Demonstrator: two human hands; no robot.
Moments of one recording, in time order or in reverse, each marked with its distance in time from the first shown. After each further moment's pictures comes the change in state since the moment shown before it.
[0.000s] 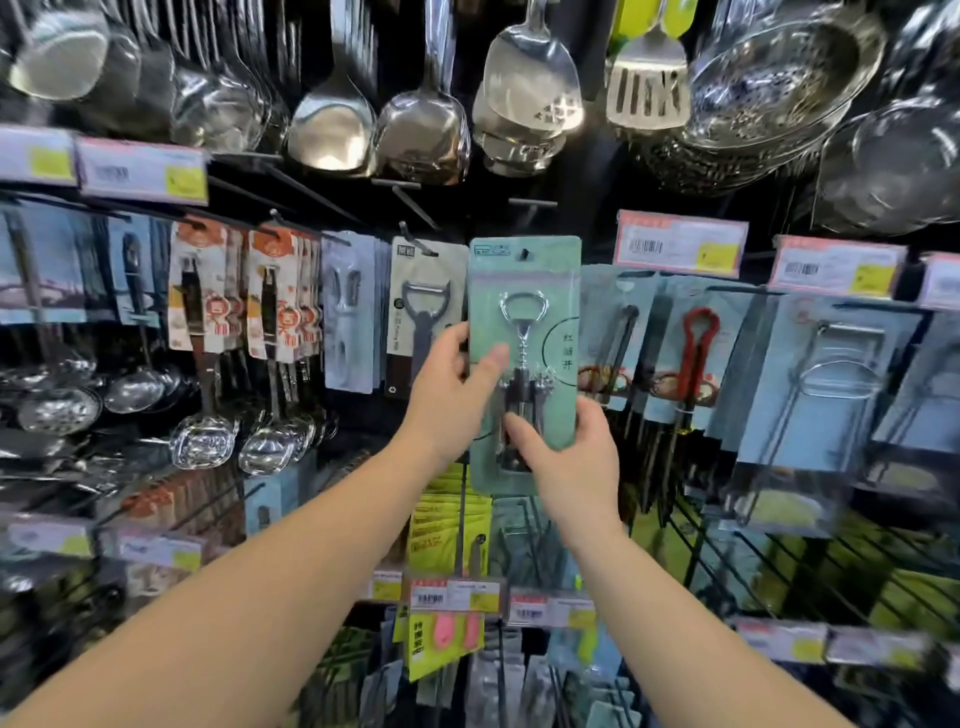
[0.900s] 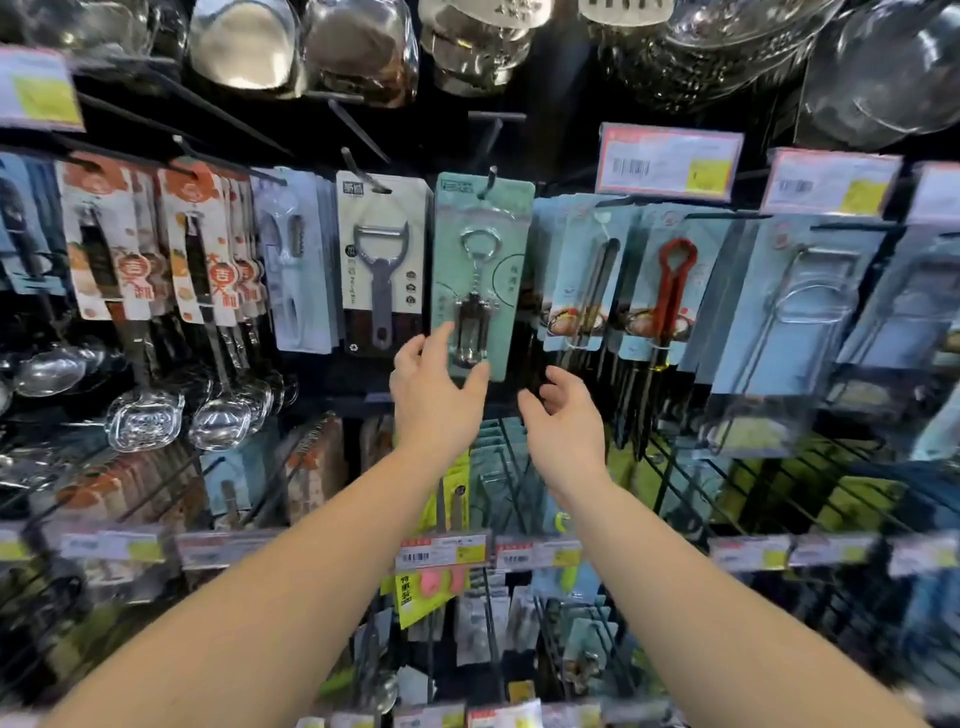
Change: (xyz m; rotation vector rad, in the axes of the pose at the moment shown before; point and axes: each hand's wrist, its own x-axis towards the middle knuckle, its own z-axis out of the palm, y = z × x) left_hand 0.002 -0.057 0.024 0.484 0.086 -0.096; right_hand 0.011 0.034 0.002 -0.188 0.052 0.316
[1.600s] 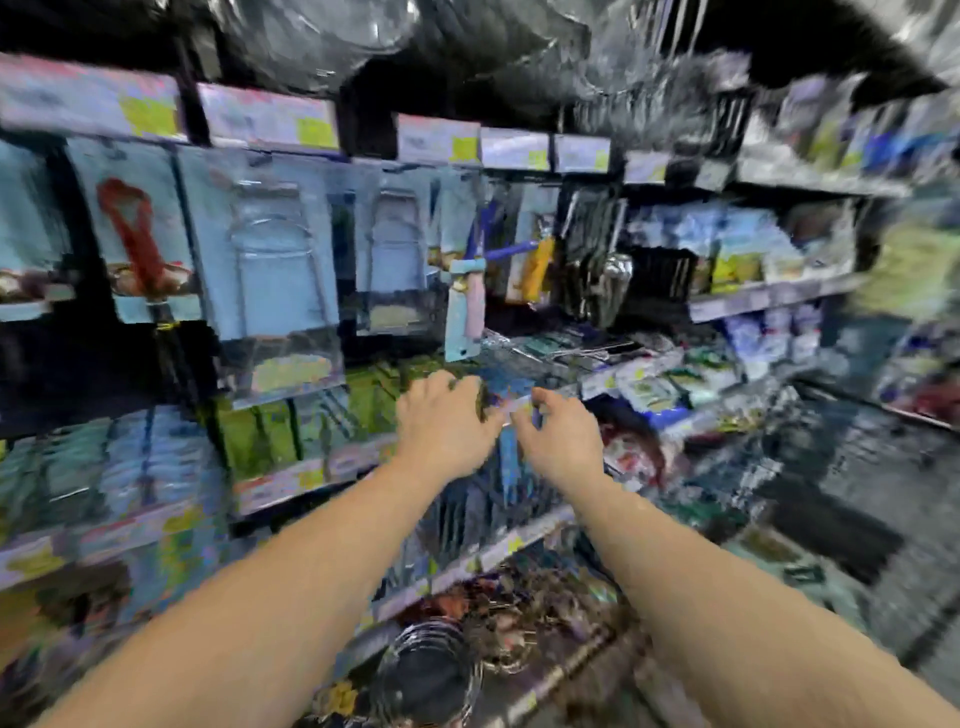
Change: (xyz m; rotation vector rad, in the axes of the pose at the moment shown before) left_hand -0.242 0.258 0.323 0.423 -0.596 0.498; right_hand -0.047 0.158 -0.471 -0.717 0.339 0.182
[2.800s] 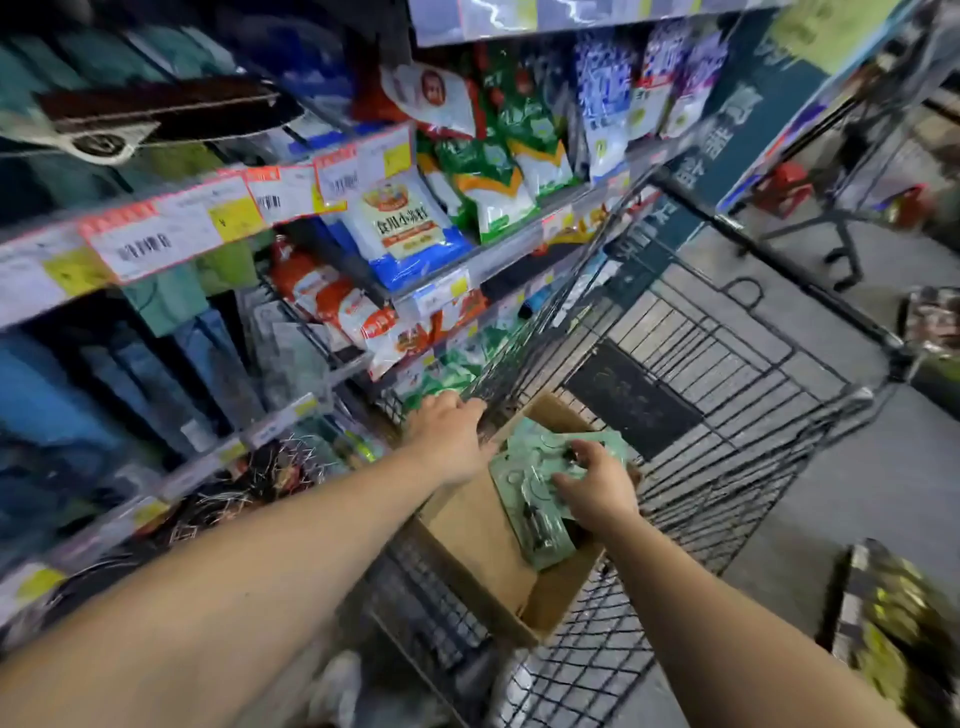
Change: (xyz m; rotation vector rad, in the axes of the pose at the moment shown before) left_hand 0.224 0.371 0.485 -0.068 -0.848 0.228; right_hand 0.200 0.587 -0.083 -0.143 -0.291 0.805
